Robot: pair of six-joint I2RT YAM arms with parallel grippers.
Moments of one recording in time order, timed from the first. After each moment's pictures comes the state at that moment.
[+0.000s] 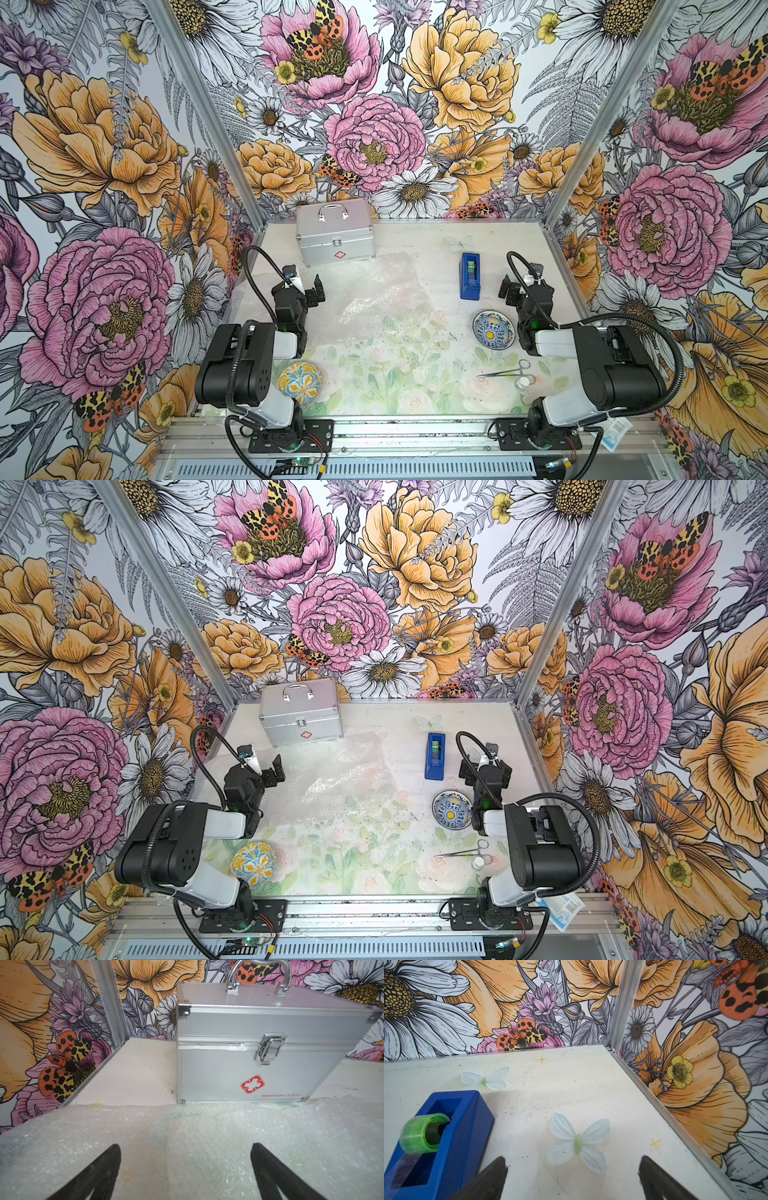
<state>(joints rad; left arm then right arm) 0.02 1.56 0.36 0.92 -0.10 -0.07 -0.01 1.52 0.38 0.84 0.23 0.04</state>
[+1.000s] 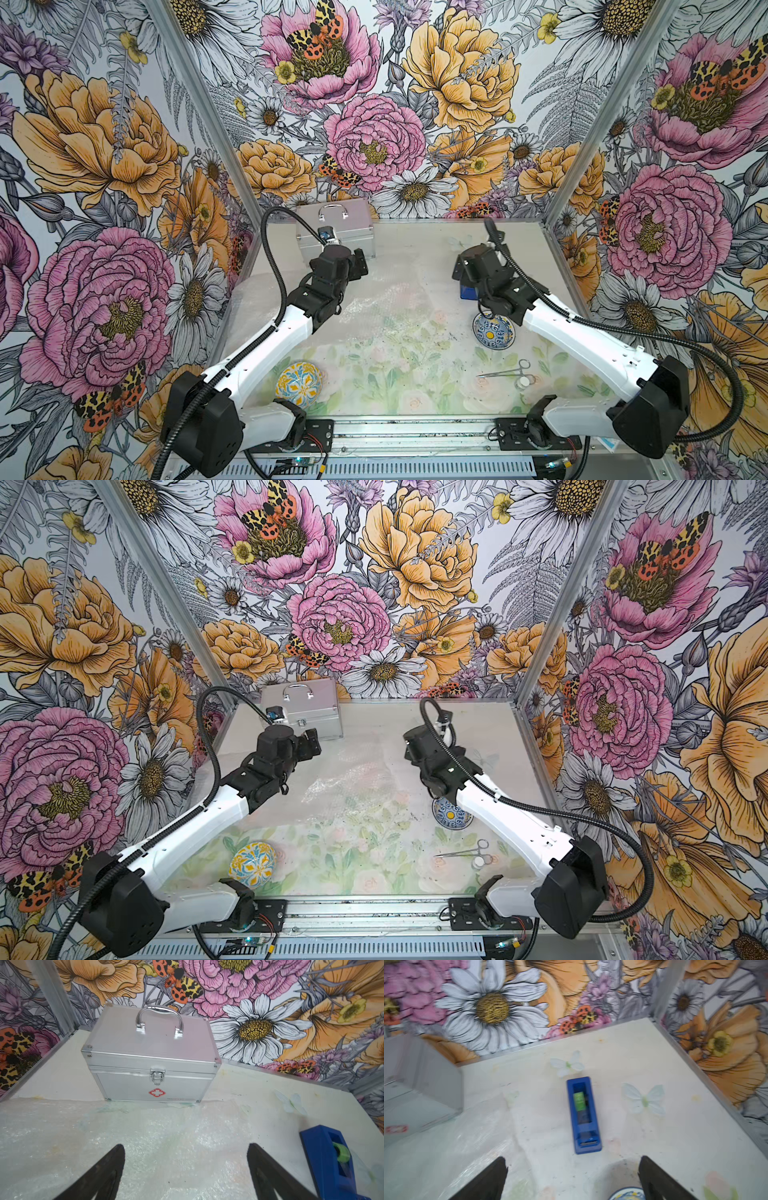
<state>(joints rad) -0.49 1.24 0.97 -0.24 -0.44 -0.47 0.68 1.32 1.15 -0.58 0.60 0.63</state>
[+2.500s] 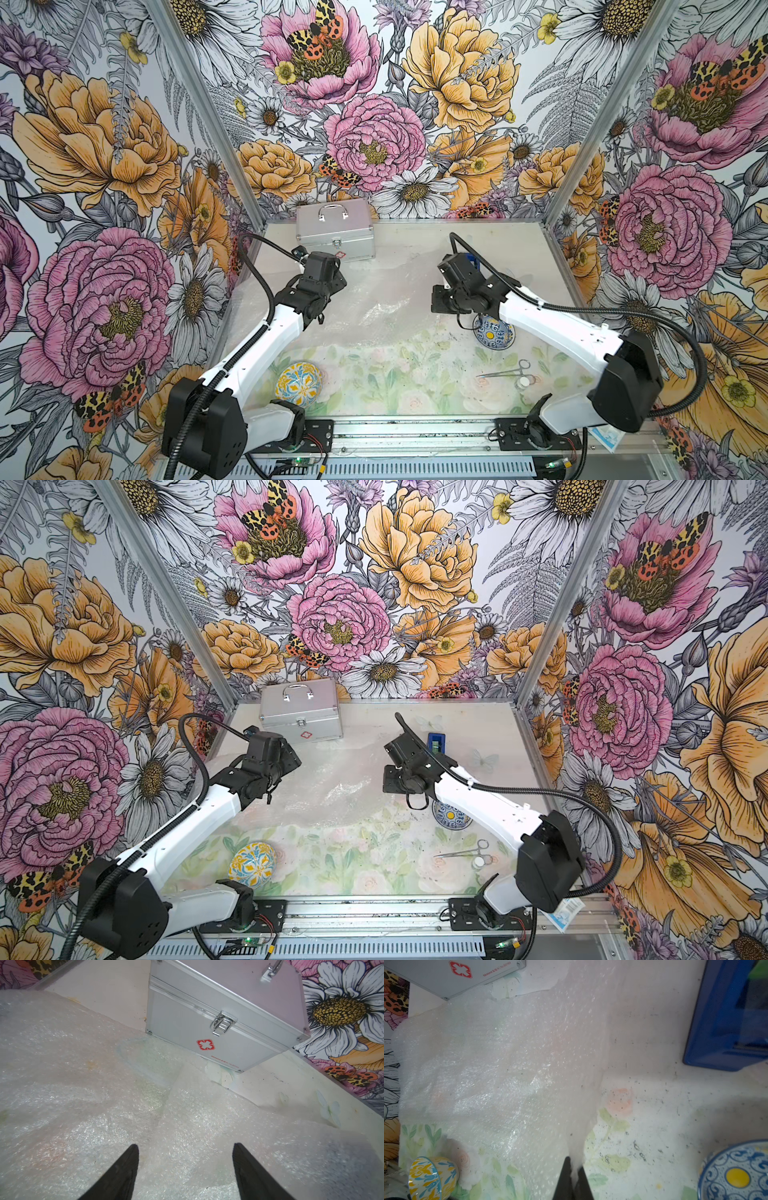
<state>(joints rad) -0.37 1.25 0.93 -0.50 -0.35 -0.77 0.70 1.41 1.13 -0.74 -0.01 0.69</state>
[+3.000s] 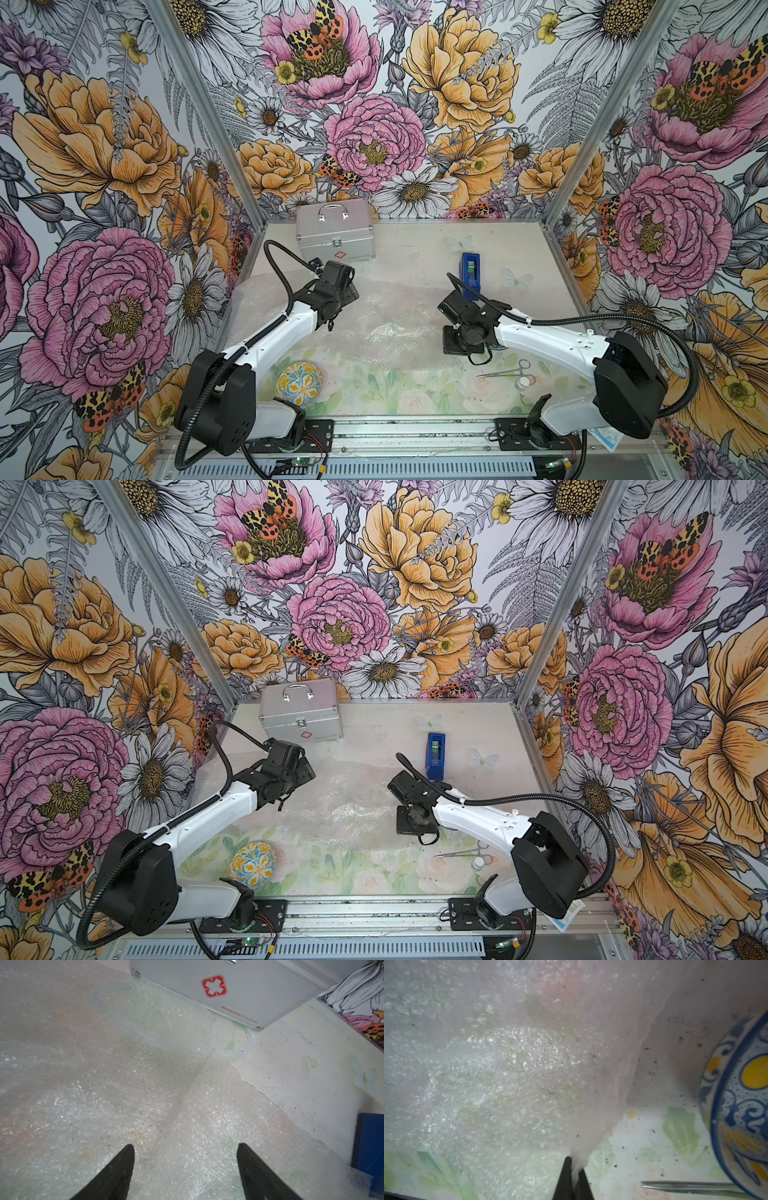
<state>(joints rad) -0.40 1.35 0.87 -0.49 -0.29 -0.83 0.75 1.43 0.88 -0.82 -0.03 0.80</state>
